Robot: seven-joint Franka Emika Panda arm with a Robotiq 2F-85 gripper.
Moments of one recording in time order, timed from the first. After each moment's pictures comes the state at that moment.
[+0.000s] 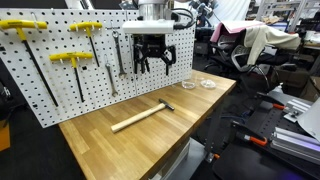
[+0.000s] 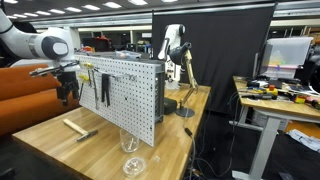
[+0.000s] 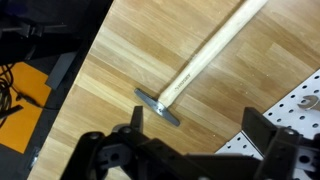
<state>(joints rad) 0.24 0.22 0.23 -2.26 -0.02 2.49 1.39</state>
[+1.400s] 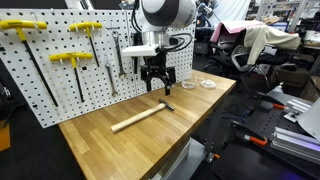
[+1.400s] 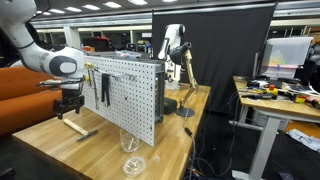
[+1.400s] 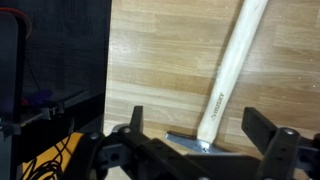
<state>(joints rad) 0.26 0.40 0.19 -2.21 0.19 2.49 1.63</state>
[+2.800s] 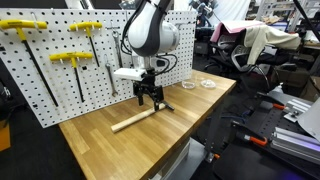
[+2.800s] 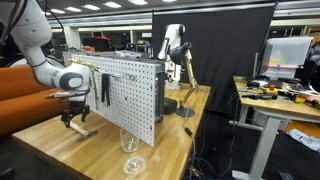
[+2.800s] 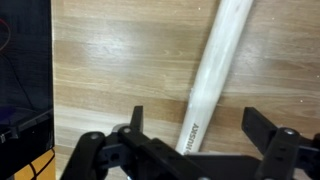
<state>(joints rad) 0.38 0.65 0.10 -2.01 0.20 2.55 1.65</state>
